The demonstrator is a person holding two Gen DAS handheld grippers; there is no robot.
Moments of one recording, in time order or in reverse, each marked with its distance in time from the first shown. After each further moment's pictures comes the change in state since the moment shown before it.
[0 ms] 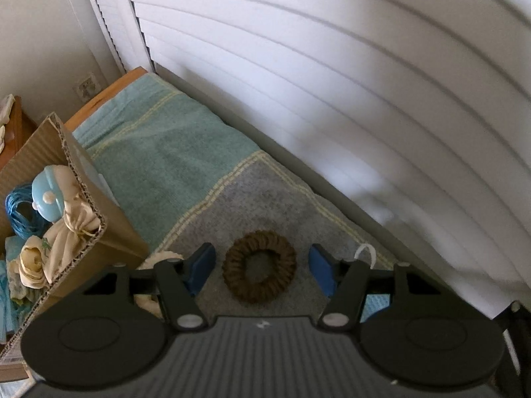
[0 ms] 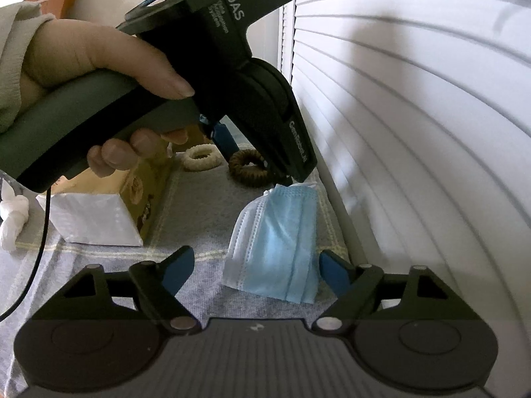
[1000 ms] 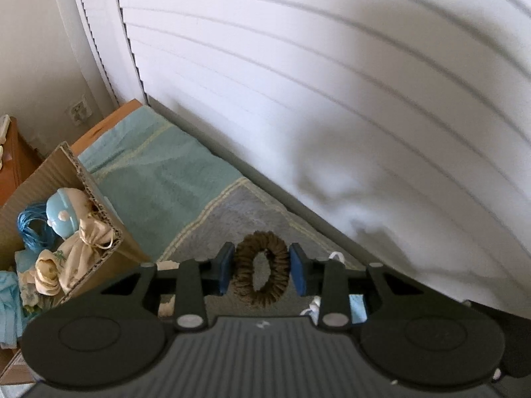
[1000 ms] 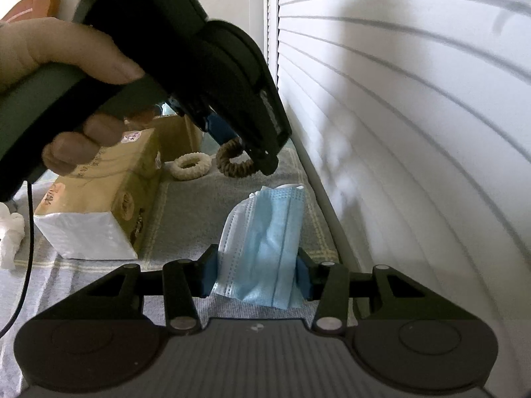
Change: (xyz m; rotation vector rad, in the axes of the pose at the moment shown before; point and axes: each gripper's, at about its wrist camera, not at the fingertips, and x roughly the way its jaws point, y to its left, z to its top) left arm -0.051 -0.003 -0.006 0.027 -0.096 -0.064; right arm -0.006 -0.008 0.004 0.055 0.005 -0.019
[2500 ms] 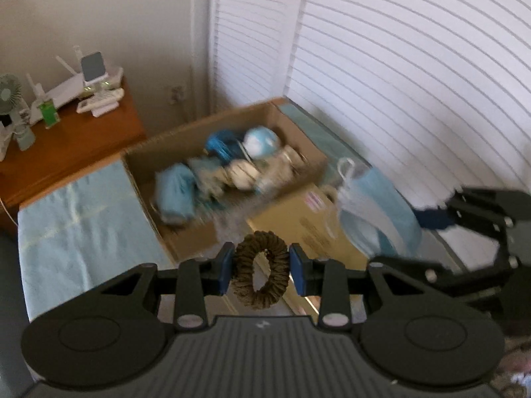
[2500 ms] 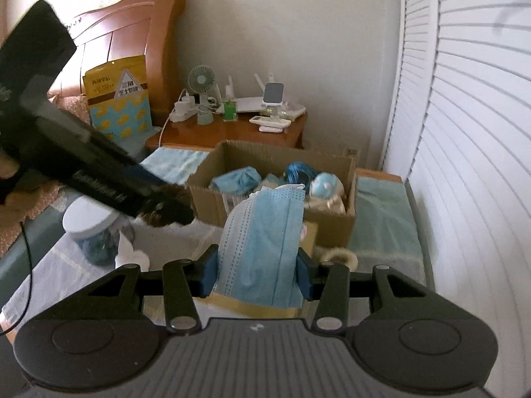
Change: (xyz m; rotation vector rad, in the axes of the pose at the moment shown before) left arm -0.139 0.149 -0.120 -0.258 -0.143 0.080; right arm -0.023 0.097 0.096 -0.262 -0.058 0.334
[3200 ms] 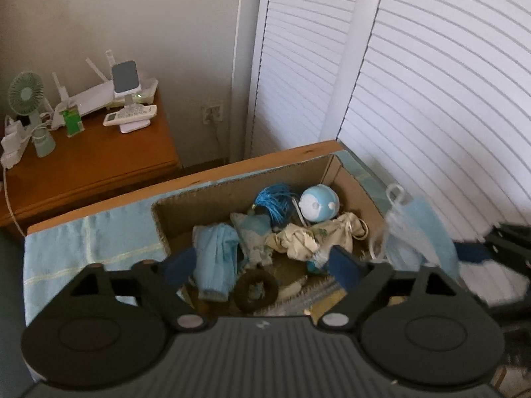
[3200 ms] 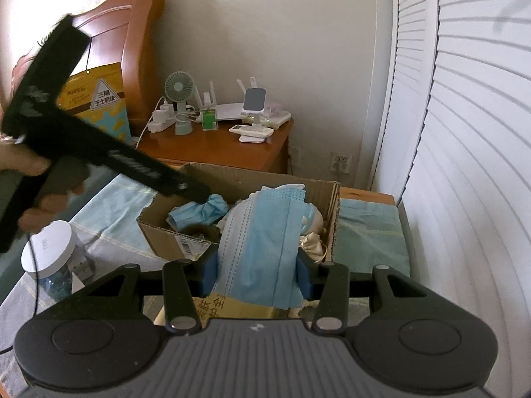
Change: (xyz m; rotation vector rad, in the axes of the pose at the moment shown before) left arm 0.033 0.035 0.035 -0.102 -0.082 0.084; right arm 0.044 -0.037 0.033 0.013 0.000 -0.029
